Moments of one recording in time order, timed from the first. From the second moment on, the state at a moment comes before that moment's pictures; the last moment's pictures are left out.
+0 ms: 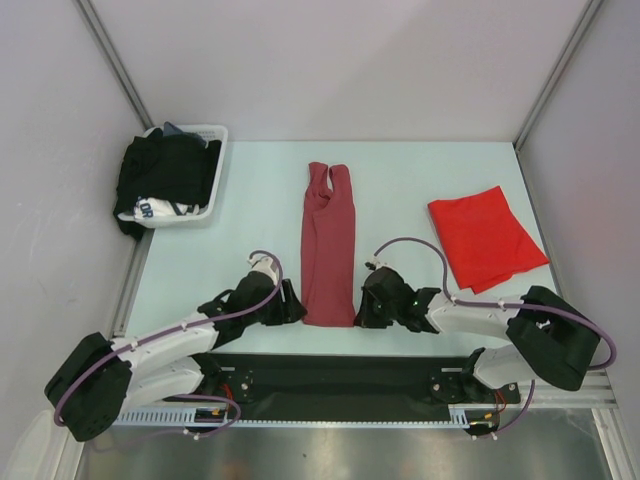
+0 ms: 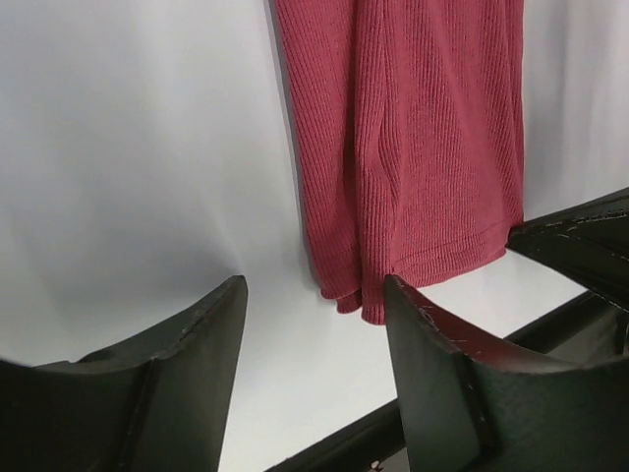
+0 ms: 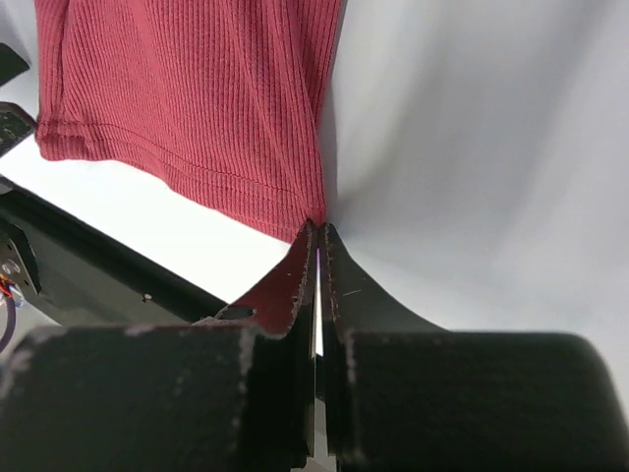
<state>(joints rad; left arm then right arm) -0.74 1.02 0.30 -0.04 0.00 -0.78 0.93 1.38 0.53 -0.06 -0.01 0.87</state>
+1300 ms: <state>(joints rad) -0.74 0.84 0.25 -0.12 -0.06 -0.86 0.97 1.39 0.68 -0.29 0.11 0.80</state>
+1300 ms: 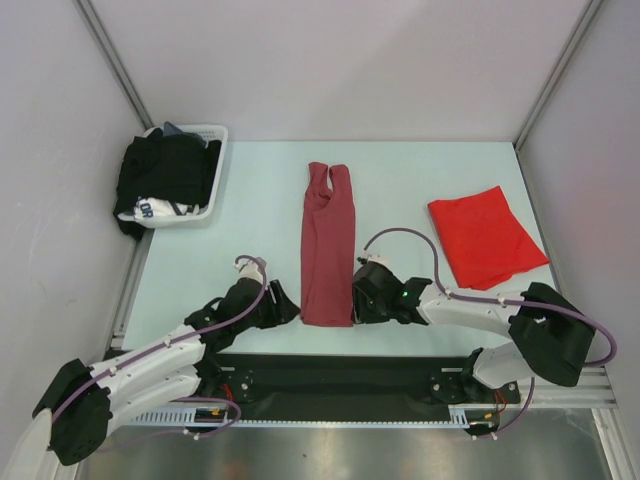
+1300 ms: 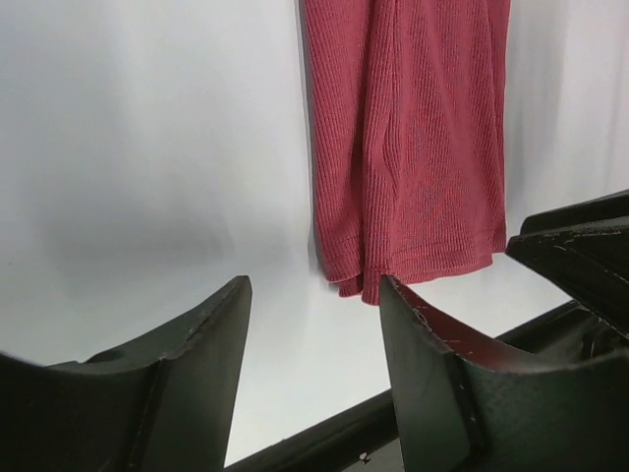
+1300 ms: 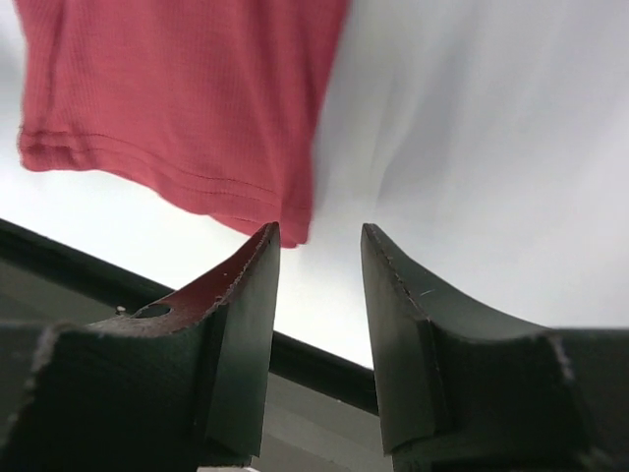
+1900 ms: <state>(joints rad) -0.73 0.77 0.26 -0.20 -0.09 -0.86 1.07 1.53 0.87 -0.39 0.22 0.77</state>
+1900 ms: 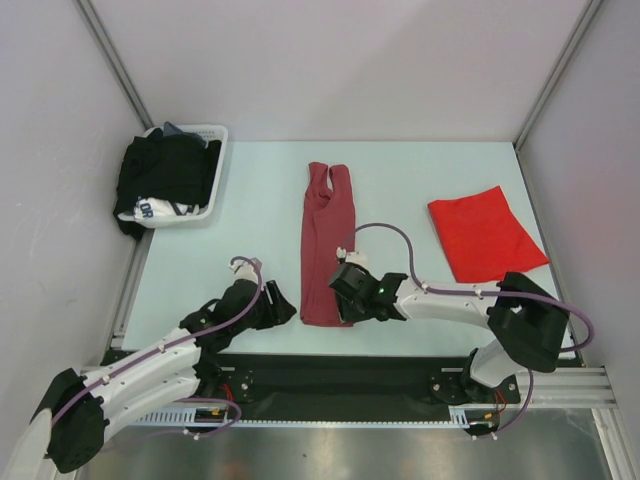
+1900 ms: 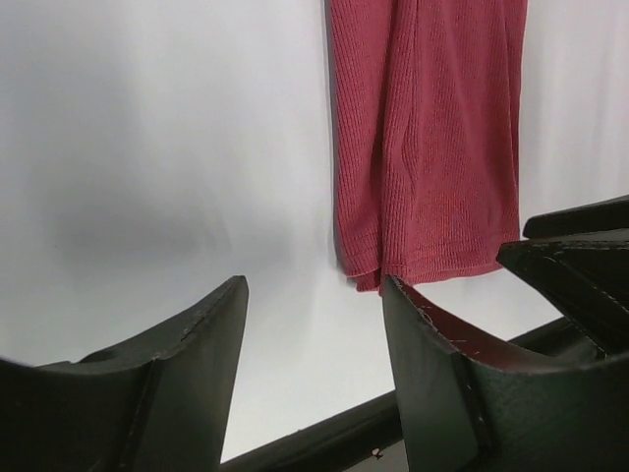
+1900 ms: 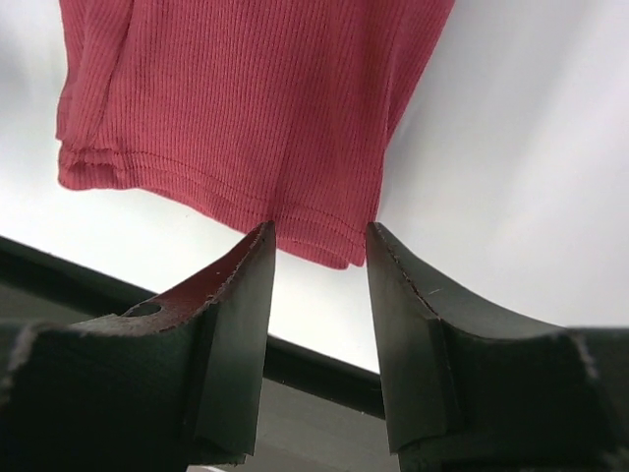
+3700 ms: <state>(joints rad) -0.81 1.10 0.32 -0.01 -0.02 -0.87 1.01 1.40 0.63 -0.21 0.15 0.89</state>
